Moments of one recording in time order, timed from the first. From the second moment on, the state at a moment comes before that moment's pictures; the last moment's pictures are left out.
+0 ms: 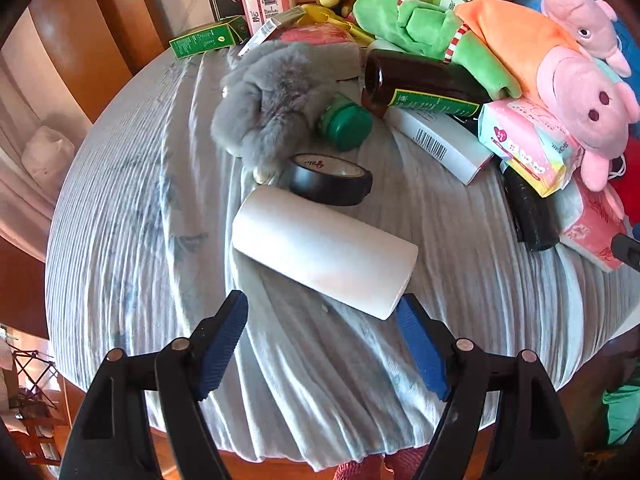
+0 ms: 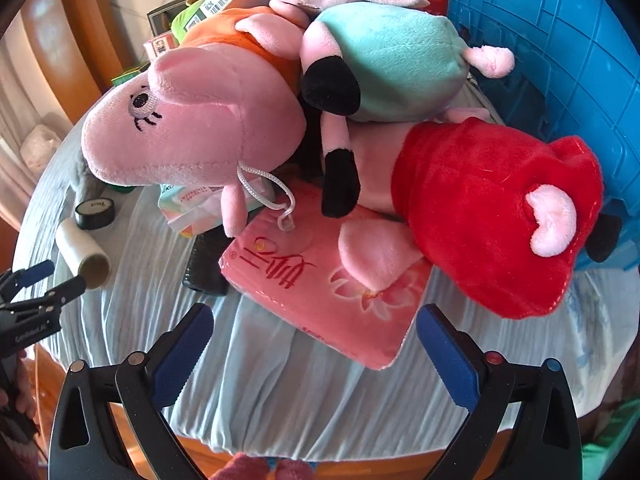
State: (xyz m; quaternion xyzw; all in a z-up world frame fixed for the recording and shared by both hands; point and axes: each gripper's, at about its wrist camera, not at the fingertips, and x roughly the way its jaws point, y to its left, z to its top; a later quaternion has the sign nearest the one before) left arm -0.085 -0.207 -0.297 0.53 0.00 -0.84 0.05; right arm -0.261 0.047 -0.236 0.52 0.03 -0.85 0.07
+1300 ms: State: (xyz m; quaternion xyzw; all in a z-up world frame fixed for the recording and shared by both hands) left arm -0.107 -0.160 -0.300 0.52 0.00 -0.85 0.05; right arm -0.268 0.055 -0.243 0.55 0.04 -0.82 0.13
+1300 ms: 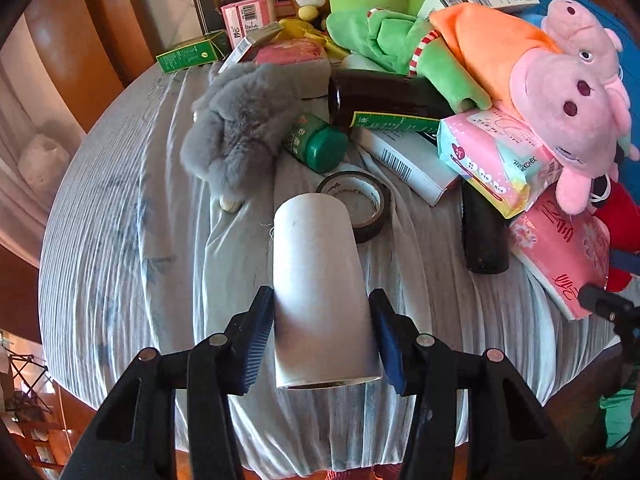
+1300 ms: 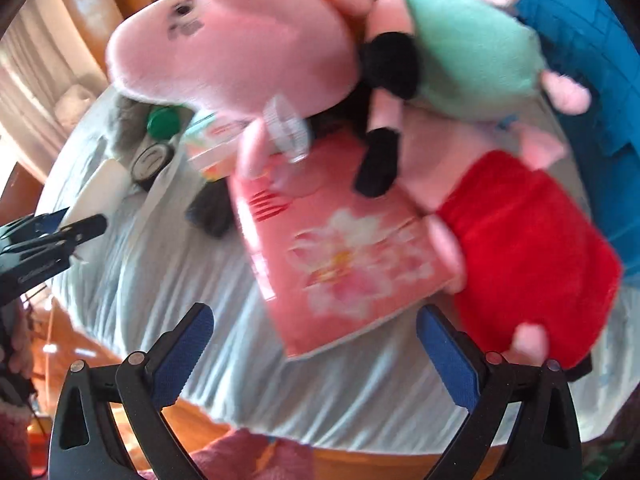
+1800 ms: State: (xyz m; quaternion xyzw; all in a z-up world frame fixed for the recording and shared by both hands) left arm -0.115 -0.195 -0.317 0.55 0.03 -0.83 0.07; right arm -0.290 0.025 -0.264 0.56 0.08 -0.80 0.18
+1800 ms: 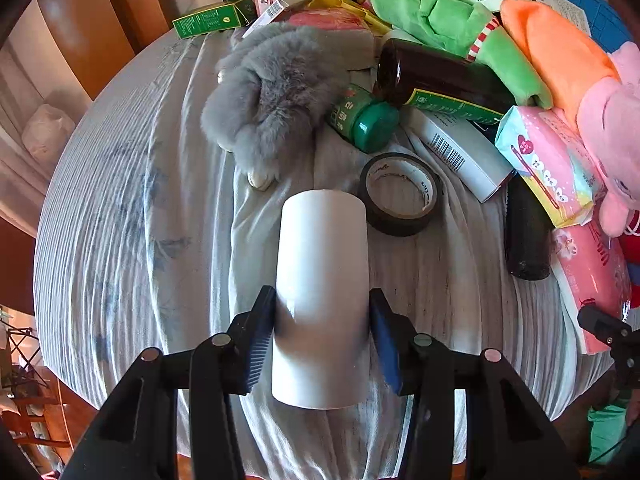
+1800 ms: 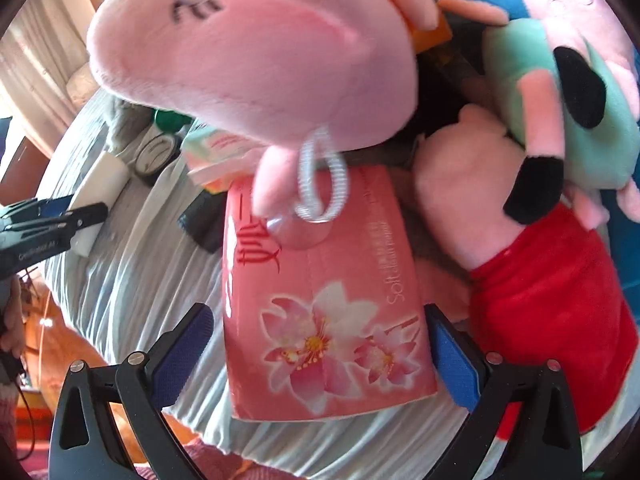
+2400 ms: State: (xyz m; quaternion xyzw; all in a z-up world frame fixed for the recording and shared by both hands) left arm -0.100 -0.159 -0.242 0.47 0.01 -0.88 0.05; right arm -0.273 0.035 -0.235 0.56 0.04 -0.82 0.15
